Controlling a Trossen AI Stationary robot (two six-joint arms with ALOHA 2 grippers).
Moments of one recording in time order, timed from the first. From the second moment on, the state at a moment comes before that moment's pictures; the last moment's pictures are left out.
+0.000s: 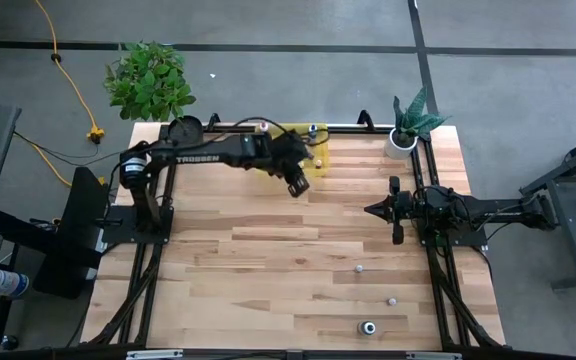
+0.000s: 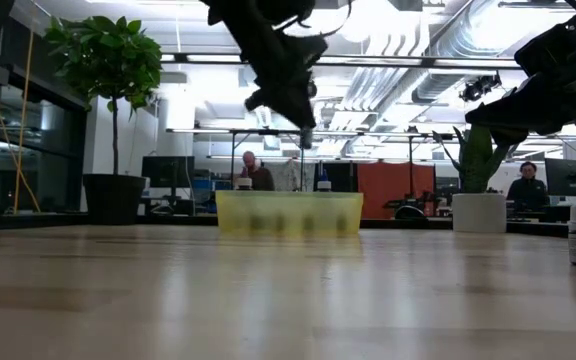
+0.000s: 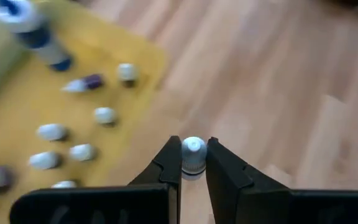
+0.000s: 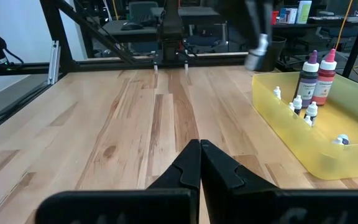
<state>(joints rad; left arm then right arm) 0.22 1.81 1.59 -0.65 -0.07 -0.27 -0.04 0.18 0.01 0.03 0.01 0.04</state>
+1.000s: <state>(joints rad) 0.36 2.02 1.44 -0.19 -0.34 -0.40 -0.04 0.18 0.01 0.03 0.01 0.04</state>
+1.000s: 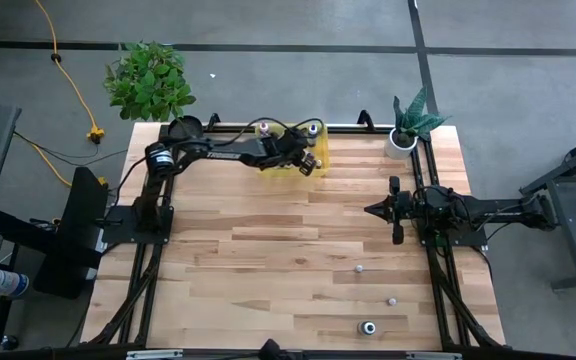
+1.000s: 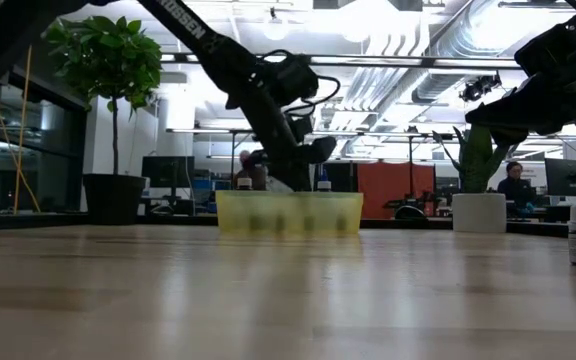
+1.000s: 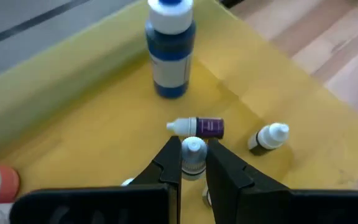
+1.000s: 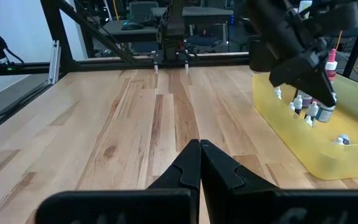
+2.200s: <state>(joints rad) 0.39 2.05 1.44 -0.18 -0.33 -0.39 -0.04 0.18 0.01 0.03 0.01 0.04</state>
